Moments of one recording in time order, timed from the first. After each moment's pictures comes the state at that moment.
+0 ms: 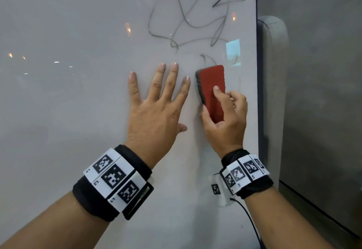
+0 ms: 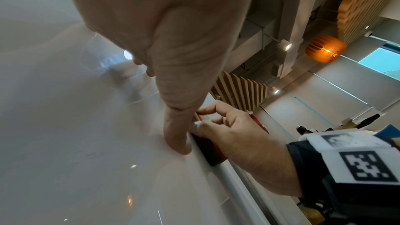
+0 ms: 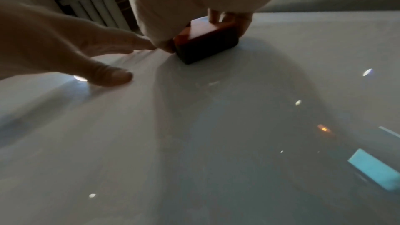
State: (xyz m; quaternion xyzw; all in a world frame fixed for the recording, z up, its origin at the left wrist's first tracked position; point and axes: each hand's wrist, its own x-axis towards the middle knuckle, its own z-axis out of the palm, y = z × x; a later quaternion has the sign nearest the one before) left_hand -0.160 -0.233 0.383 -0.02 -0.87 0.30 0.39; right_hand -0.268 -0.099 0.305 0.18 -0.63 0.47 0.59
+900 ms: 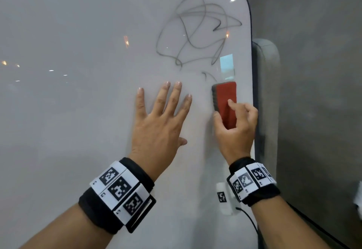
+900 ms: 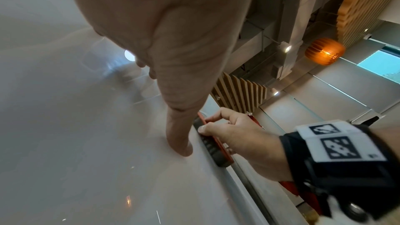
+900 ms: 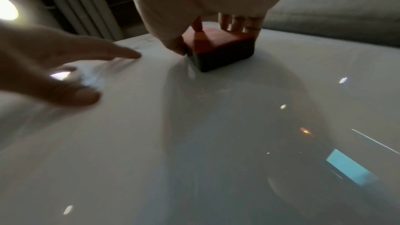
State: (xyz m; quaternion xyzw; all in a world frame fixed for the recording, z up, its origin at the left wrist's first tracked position) left_hand -0.156 -0.238 0.382 -0.02 -0.87 0.30 0.39; right_hand -0.270 -0.079 0.312 0.13 -0.62 0.54 0.55
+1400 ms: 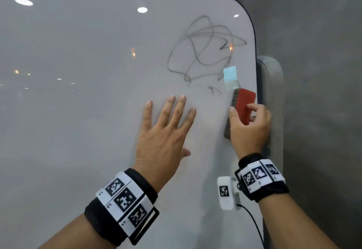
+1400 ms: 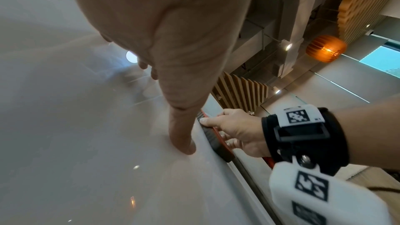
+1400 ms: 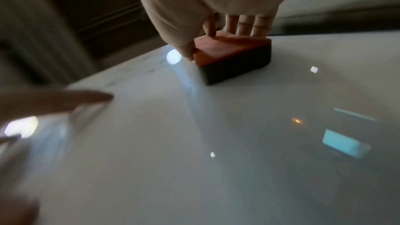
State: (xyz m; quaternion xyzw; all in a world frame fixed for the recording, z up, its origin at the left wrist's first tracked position) left_hand -0.153 -0.245 0.386 -0.03 -0.88 0.28 0.39; right_hand -0.273 -0.067 0.353 0.05 -0.59 0.60 0.54
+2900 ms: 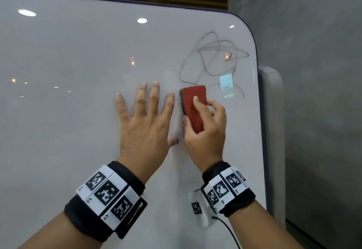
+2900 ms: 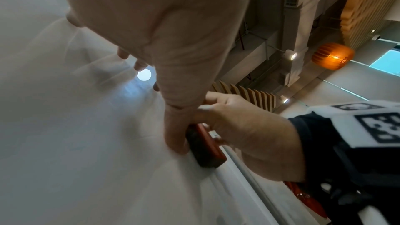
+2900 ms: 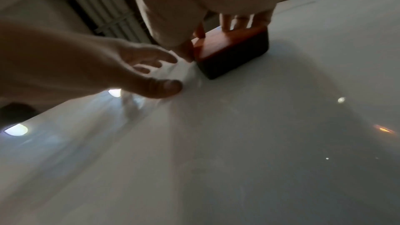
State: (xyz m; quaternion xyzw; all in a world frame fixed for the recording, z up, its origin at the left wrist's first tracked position) left_hand -0.125 -0.281 0.427 0.06 -0.85 0.26 0.45; right_hand -0.213 -0.167 0.378 0.21 -0.60 0.51 0.58
